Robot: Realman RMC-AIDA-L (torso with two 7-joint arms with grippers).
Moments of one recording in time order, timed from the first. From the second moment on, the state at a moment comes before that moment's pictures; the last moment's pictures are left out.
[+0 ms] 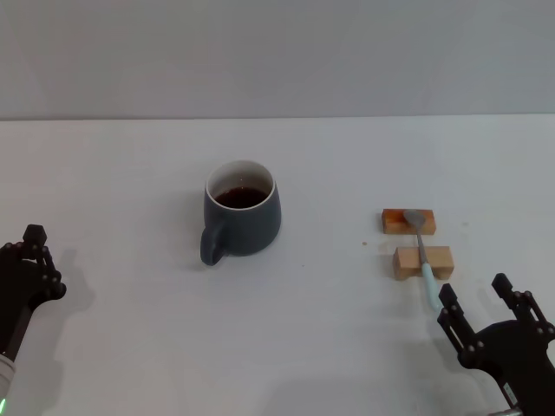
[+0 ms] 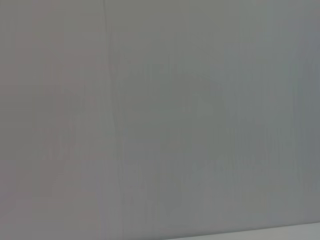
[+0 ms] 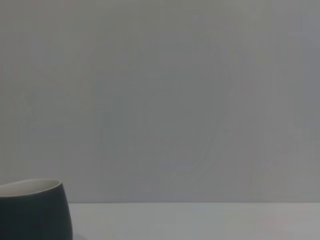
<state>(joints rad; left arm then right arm) -0.18 -2.07 -0.56 -0.31 2.05 1.26 0.08 0.13 2.09 0.09 0.53 -1.76 -1.32 -0.20</state>
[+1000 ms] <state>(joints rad) -0.18 -2.07 -0.56 -0.30 2.05 1.26 0.08 0.19 2.09 0.09 0.54 -1.75 -1.22 -0.19</state>
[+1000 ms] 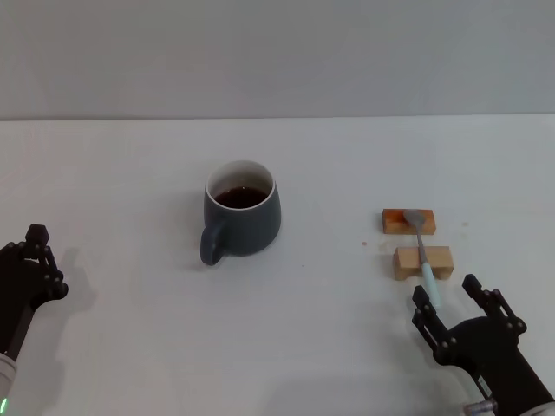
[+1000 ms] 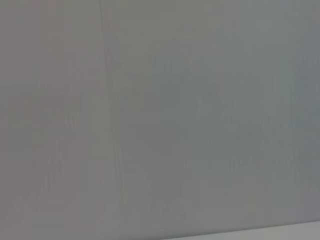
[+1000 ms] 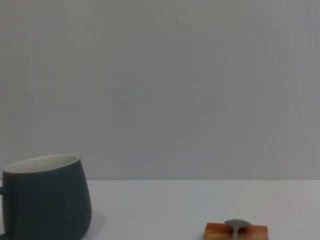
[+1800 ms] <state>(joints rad) -0.18 -2.07 -0.56 -0.30 2.05 1.25 0.08 0.21 2.09 0.10 0.54 -1.75 -1.18 -0.15</state>
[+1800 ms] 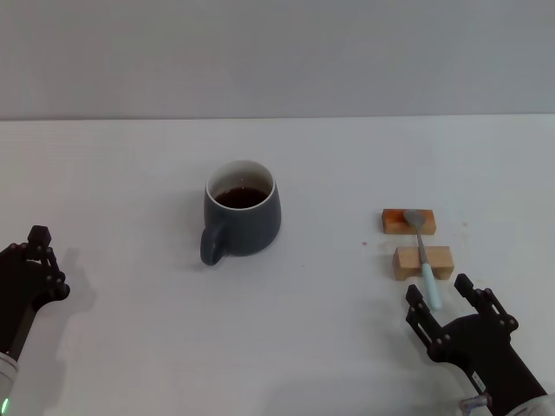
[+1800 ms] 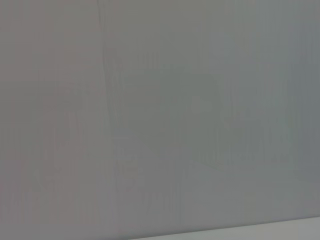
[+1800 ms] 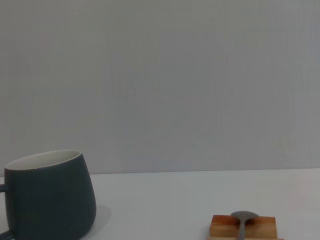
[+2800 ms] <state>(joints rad) -0.18 -2.07 -0.56 -0.30 2.05 1.25 0.08 0.21 2.09 0.10 0.54 -1.75 -1.18 -0.11</state>
